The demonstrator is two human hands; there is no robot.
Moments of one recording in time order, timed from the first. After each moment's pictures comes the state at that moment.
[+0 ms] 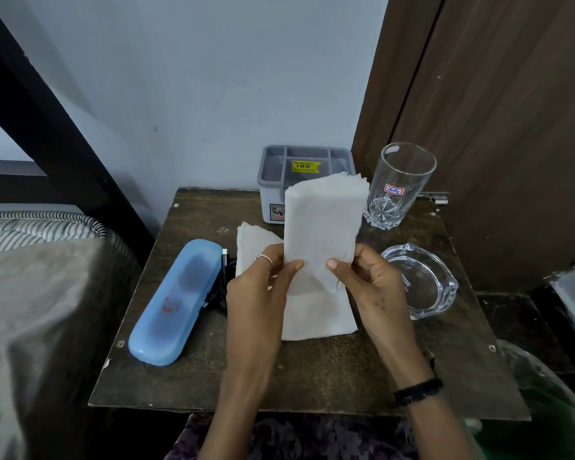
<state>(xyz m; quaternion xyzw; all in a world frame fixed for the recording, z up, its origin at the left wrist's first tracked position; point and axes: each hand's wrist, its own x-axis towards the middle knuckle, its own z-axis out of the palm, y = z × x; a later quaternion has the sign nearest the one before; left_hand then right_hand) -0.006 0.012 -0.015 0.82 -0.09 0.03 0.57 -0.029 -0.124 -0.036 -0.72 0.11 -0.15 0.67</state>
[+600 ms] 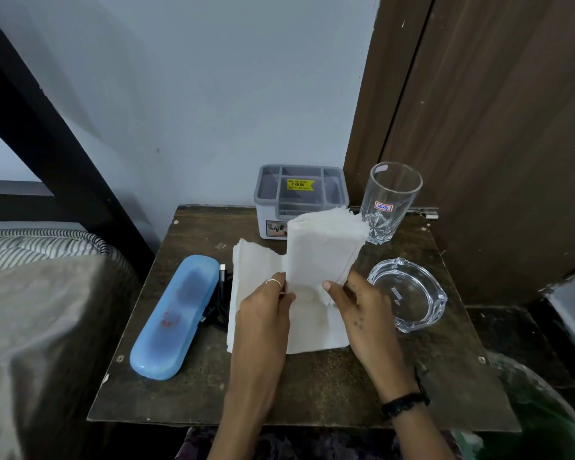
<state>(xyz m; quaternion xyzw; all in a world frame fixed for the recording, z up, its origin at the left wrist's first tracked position) -0.003 0.003 -0.029 0.91 -0.09 0.01 0.40 -0.035 -0.124 -0.040 -0.85 0.12 -0.14 0.50</state>
